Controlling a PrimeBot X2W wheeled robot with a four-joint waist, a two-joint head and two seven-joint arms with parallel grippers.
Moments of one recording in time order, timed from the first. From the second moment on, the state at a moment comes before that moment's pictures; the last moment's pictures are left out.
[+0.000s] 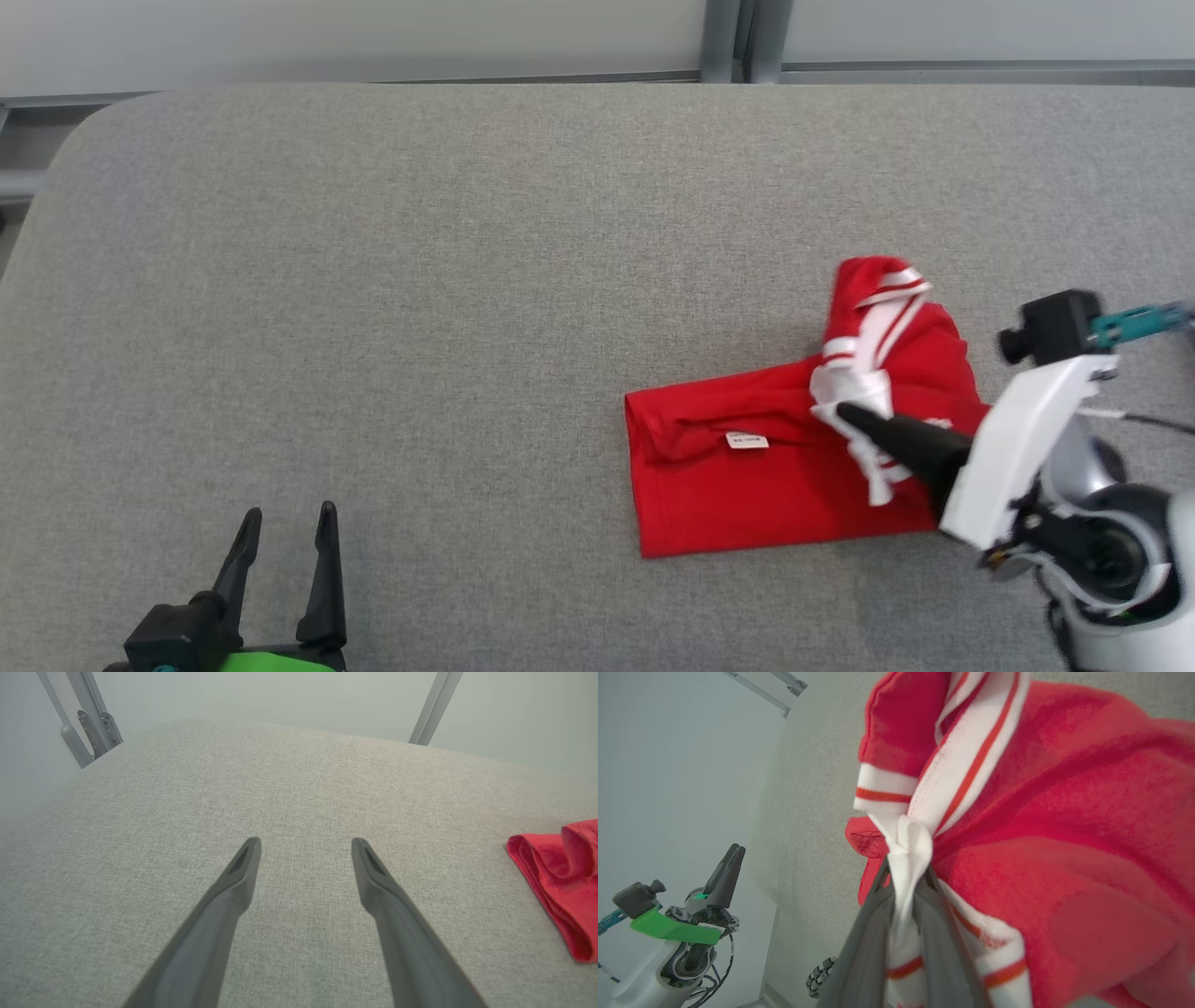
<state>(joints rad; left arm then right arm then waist) 0.11 0.30 -0.25 0.08 -0.50 0.10 -0.26 -0.18 -0.18 -0.08 -0.22 0.84 0.13 1.00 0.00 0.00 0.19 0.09</state>
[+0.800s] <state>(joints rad) 0.08 0.18 -0.18 0.16 -0.38 -0.03 -0.26 -0.20 -0.07 0.35 0.03 0.62 0.13 0.64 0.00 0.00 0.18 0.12</state>
